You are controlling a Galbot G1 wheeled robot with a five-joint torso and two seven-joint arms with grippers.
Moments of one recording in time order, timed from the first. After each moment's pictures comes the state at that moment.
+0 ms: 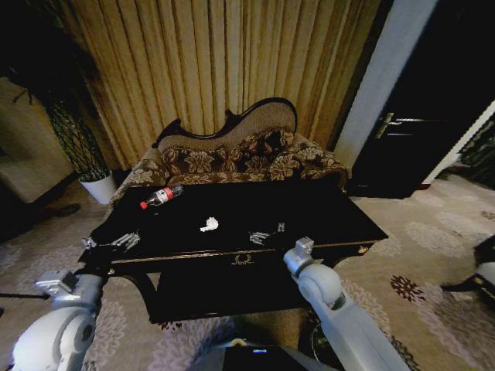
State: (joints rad) left arm 1.68 -1.28 -1.02 -2.37 -0.52 0.31 0.01; right arm -1.22 1.17 0.20 2.10 0.43 -0.39 0.00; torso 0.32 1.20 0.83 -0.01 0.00
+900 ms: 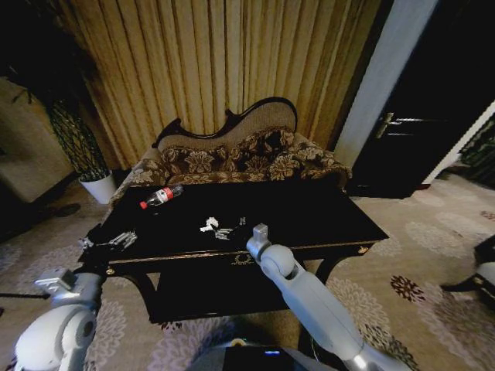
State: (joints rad) left arm 1.64 -1.31 -1.01 -2.35 -0.50 0.33 0.01; right arm -0.90 1.26 -0.09 1.83 0.46 -0.40 0.00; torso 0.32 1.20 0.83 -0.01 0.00
